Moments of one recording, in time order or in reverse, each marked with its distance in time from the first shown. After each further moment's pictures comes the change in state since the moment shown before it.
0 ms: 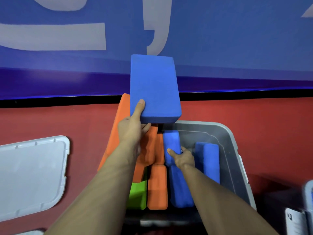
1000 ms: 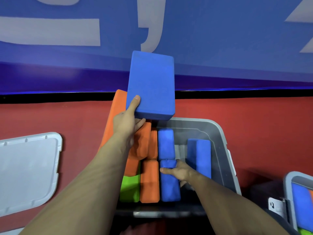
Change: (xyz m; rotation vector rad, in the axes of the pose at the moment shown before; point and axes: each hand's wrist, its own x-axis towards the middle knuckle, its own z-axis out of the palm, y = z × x) left_hand 0.002 0.000 -0.003 -0.006 -0.035 -0.049; right_hand -0.024 0.040 -0.036 -0.254 -0.505 0.078
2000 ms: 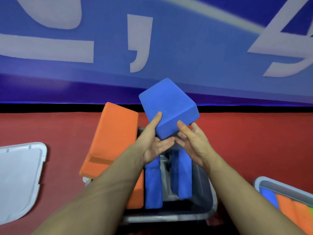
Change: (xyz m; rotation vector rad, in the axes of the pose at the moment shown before) left_hand -0.071 -0.025 0.071 -0.017 -0.478 -0.372; right_hand -0.163 -0.099 -0.093 0.734 0.101 -0.690
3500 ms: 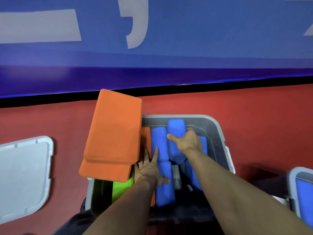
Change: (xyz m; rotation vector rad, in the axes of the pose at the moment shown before) left_hand 0.079 -0.128 -0.118 1.844 0.272 -0.229; right_hand 0.099 0.137 -0.030 -1.010 0.450 0.393
